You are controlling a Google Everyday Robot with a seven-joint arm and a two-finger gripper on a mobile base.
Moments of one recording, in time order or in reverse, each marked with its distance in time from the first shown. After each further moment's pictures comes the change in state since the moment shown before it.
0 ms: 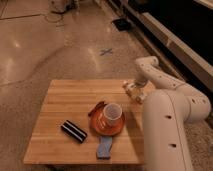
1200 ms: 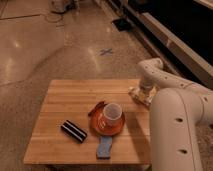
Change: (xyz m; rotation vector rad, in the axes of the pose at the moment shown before) arm -0.076 -0.032 -0.013 0.074 -0.106 0.132
